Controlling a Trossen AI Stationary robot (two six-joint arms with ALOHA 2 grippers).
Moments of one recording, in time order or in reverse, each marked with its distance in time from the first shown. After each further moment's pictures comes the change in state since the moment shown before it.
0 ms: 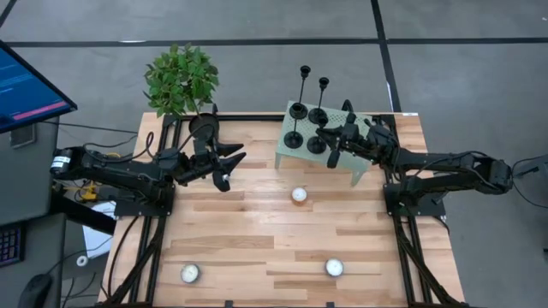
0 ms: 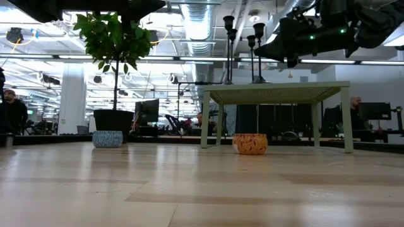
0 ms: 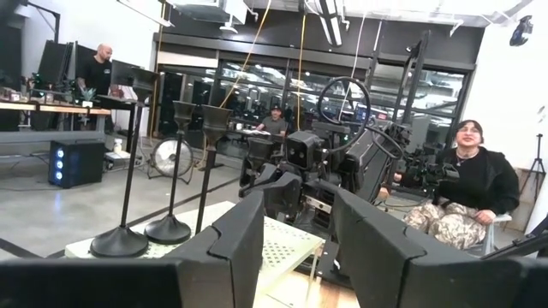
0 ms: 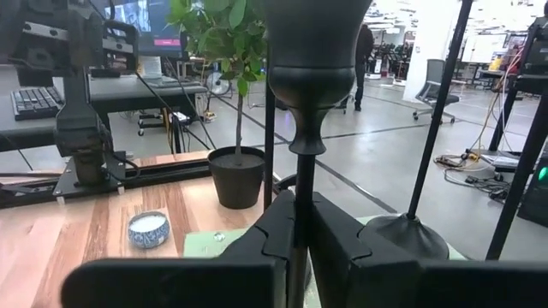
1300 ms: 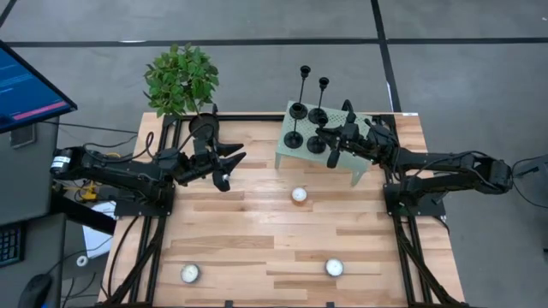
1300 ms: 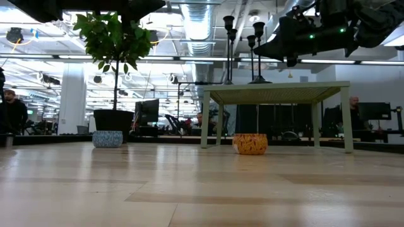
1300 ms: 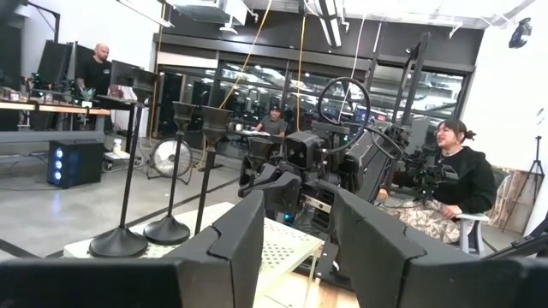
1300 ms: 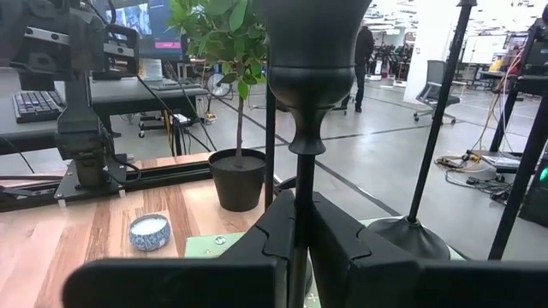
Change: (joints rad) left arm 0.000 0.000 0.000 0.003 0.000 -0.003; right arm 0.000 -0.001 0.004 -0.002 0.000 0.004
